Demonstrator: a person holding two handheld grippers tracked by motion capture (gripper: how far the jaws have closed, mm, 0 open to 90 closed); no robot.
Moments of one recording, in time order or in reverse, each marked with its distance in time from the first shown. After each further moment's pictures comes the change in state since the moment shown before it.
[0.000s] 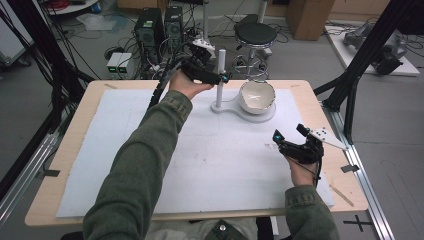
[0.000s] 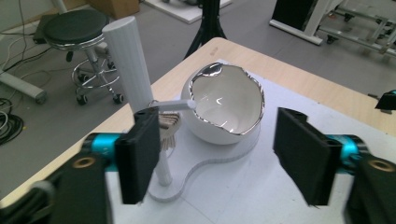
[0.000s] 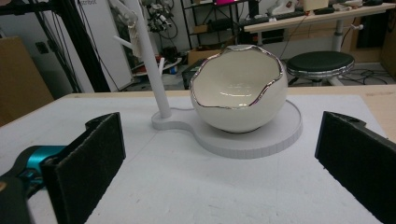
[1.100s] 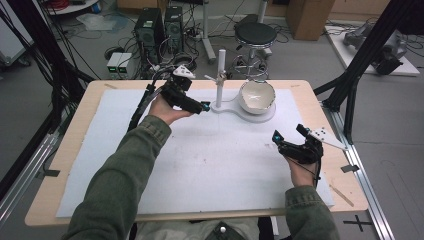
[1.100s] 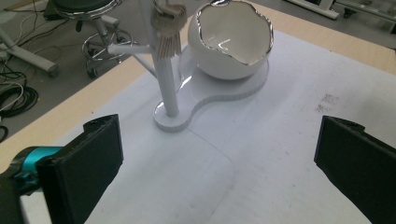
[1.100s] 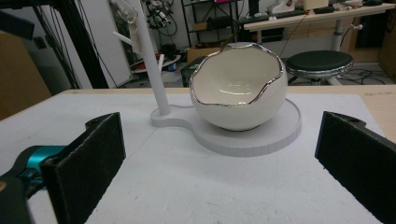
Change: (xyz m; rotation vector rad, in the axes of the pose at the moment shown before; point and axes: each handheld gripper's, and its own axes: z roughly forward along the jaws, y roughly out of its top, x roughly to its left) left arm -0.007 -0.075 -0.035 0.063 0.040 0.007; right arm 0.001 0.000 0.000 0.009 -0.003 -0.018
